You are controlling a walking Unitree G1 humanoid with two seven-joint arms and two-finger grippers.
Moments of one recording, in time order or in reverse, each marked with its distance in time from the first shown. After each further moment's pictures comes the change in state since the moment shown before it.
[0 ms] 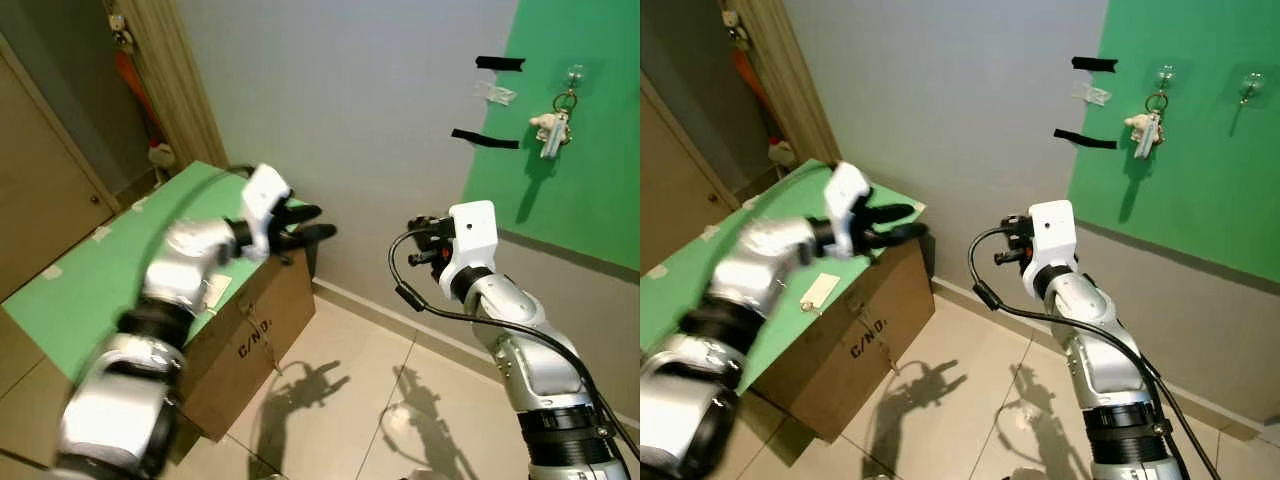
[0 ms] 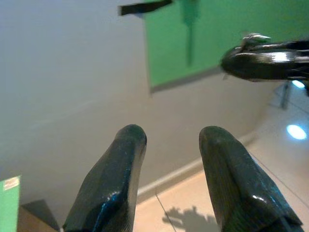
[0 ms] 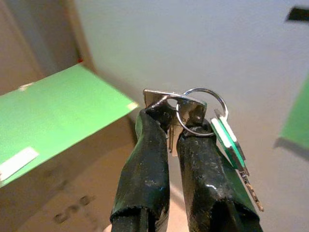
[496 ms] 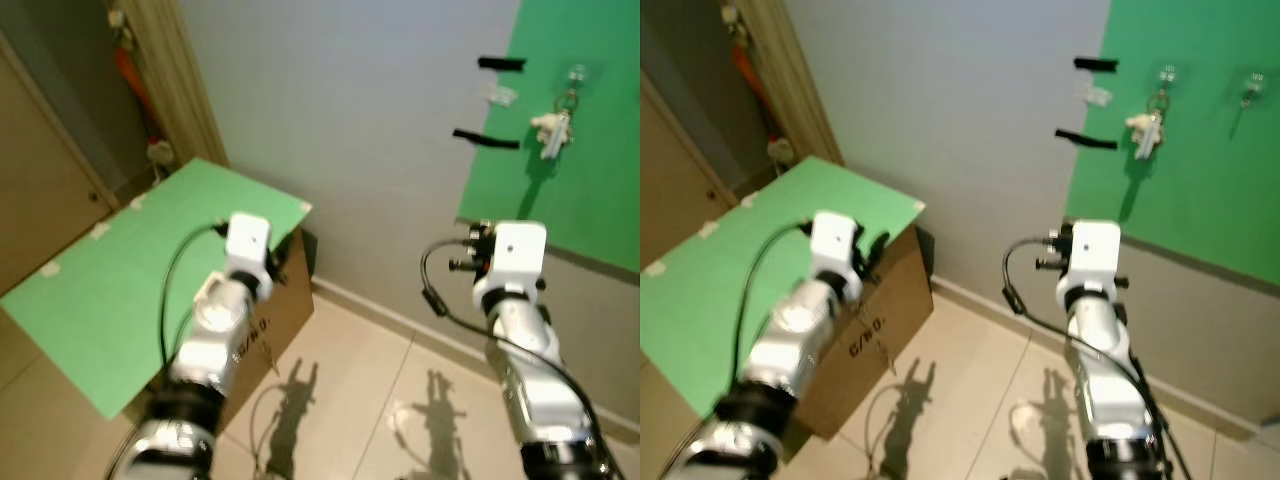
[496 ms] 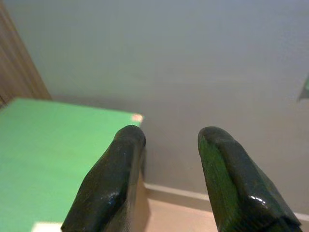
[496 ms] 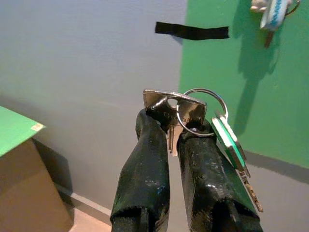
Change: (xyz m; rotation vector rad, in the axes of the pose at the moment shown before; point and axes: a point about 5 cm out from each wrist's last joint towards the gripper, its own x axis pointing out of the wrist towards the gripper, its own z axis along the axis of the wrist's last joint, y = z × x) left arm -0.010 -0.028 -0.063 -0.120 0.004 0.692; right arm -0.022 -0.023 -0.023 -0.021 -0.087 -0.366
